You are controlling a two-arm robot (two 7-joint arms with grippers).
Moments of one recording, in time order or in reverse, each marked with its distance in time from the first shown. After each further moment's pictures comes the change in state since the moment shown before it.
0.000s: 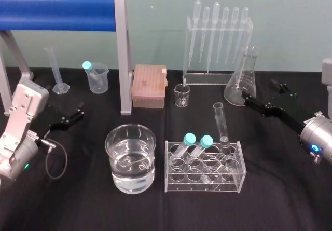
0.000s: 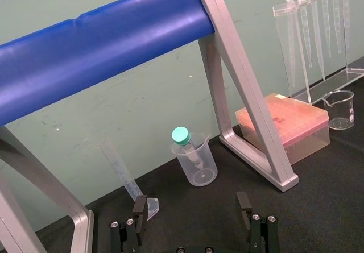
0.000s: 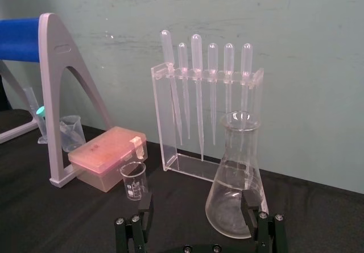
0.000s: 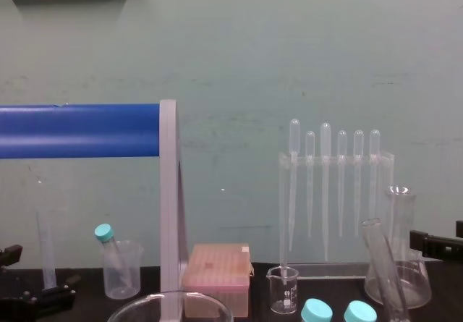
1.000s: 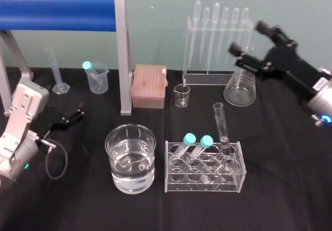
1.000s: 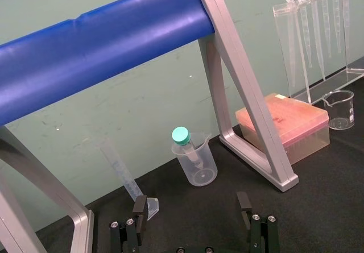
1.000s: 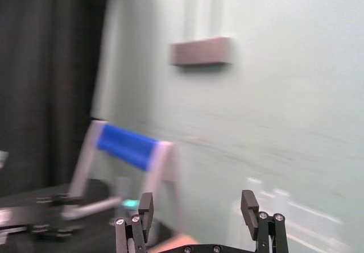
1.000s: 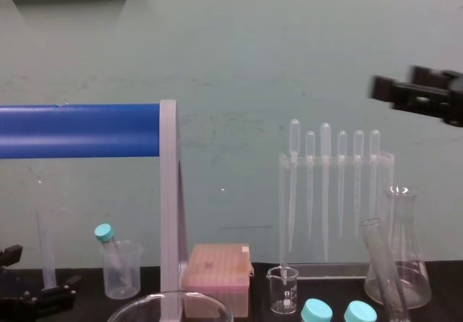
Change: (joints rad) left arm 0.000 0.000 0.000 0.000 0.000 0.000 0.000; right arm 0.030 0.076 -0.006 -0.216 0.096 -0.180 0.211
